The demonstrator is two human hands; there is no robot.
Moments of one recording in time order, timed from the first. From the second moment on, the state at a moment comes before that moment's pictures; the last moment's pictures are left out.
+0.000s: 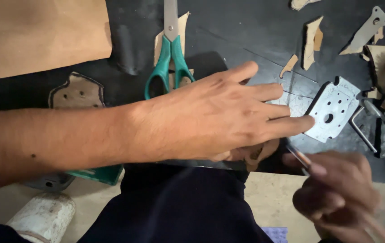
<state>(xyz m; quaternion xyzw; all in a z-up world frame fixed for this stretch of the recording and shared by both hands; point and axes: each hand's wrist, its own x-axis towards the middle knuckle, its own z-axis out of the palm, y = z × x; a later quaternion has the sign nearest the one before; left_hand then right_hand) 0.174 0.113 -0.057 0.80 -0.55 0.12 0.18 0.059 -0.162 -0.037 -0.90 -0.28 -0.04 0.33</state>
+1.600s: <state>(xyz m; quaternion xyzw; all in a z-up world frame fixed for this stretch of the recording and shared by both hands) 0.154 0.018 0.018 0.75 -0.64 -0.19 -0.08 -0.021 -0.140 -0.059 -0.92 -0.31 -0.11 0.21</state>
